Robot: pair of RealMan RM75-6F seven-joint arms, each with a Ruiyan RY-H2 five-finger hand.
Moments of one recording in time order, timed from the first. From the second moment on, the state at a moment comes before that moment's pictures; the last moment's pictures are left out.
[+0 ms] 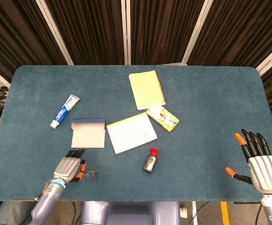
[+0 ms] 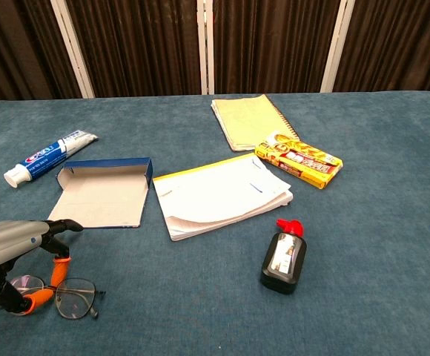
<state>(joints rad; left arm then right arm) -0.48 -1.51 0.04 -1.84 0.89 1.13 0.66 0.07 -1.08 0.06 -1.69 -1.66 1.59 -0.11</state>
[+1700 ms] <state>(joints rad) -0.74 -1.55 -0.24 -1.48 0.73 0.96 0.58 0.09 -1.12 0.08 -1.65 -1.57 1.52 -0.18</state>
